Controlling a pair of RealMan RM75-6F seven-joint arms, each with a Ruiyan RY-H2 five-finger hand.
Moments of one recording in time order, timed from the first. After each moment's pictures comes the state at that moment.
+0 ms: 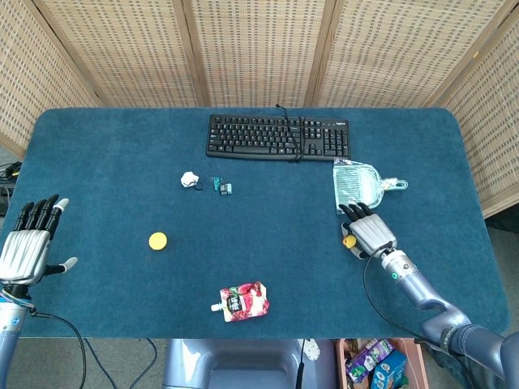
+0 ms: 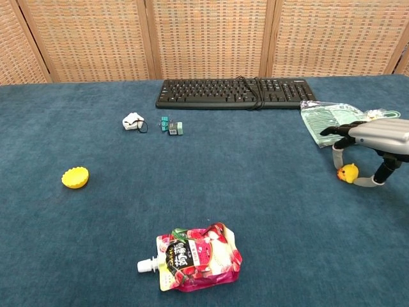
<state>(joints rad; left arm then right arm) -0.24 -1.14 -0.10 -1.66 1.34 1.34 0.21 0.66 -1.52 0.02 -1.01 -1.48 0.85 0.06</state>
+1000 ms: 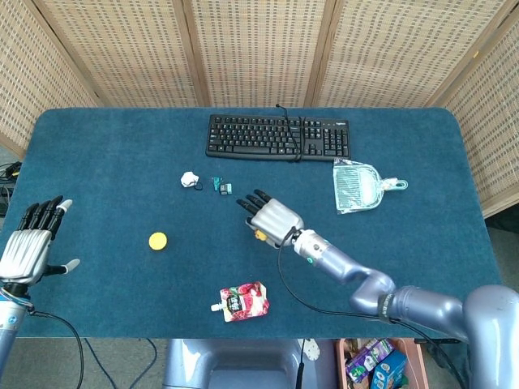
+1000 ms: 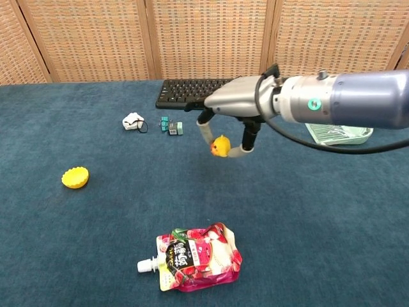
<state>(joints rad) -0.26 -1.10 -0.09 -1.67 1.34 1.28 0.13 1.03 -1.56 0.22 -1.32 -1.34 0.62 -0.34</state>
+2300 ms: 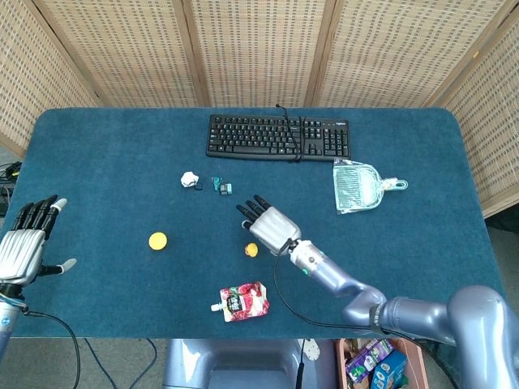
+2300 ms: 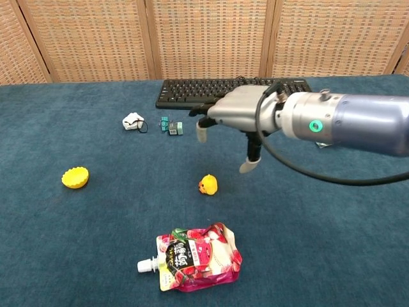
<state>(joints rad) -0.25 -1.07 -0.09 -1.68 1.36 1.30 0.08 1.01 -1.57 0.13 -1.39 -1.20 0.80 -0.56</state>
